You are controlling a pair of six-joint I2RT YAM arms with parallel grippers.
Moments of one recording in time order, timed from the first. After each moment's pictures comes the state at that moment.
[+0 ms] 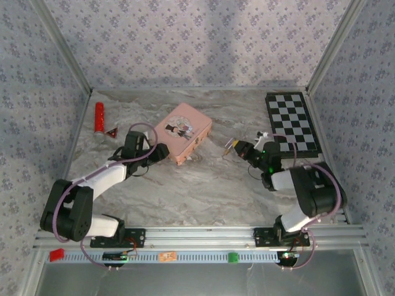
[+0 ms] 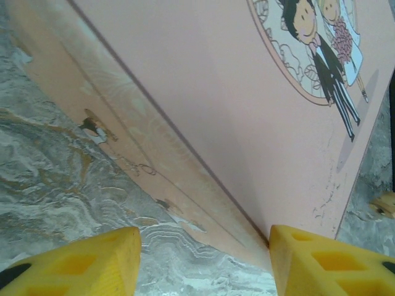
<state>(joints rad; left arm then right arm) -0.33 1.34 0.62 -0.04 0.27 -0.73 0.21 1.45 0.35 0.83 -0.46 0.88</state>
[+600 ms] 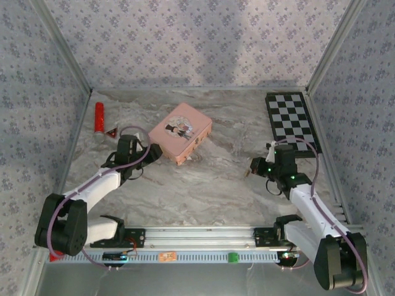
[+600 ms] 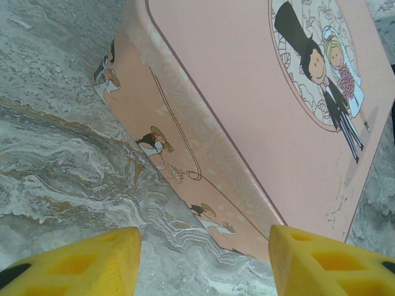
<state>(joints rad) -0.29 1.22 0.56 -0.03 0.22 -0.73 0.15 0.92 0.47 -0.34 -0.30 0.48</state>
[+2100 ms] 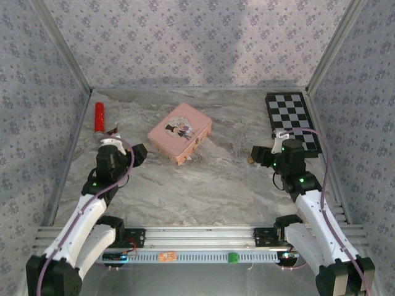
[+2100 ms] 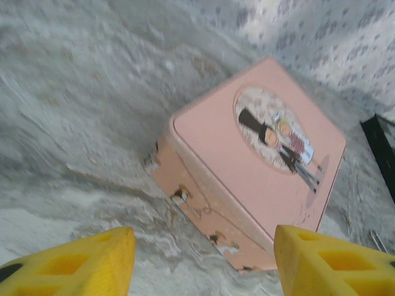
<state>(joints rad) -0.22 0.73 0.48 -0.17 0.05 -0.56 0.17 0.76 0.60 -0.34 -0.13 0.27</state>
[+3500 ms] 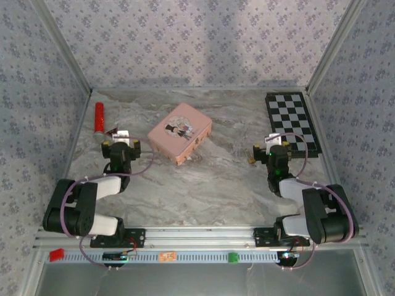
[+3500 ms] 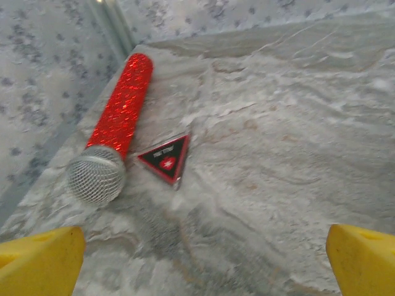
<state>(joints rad) -0.16 1.39 0.34 0.68 -0.40 0.04 0.15 1.32 0.29 0.65 0.26 -0.14</state>
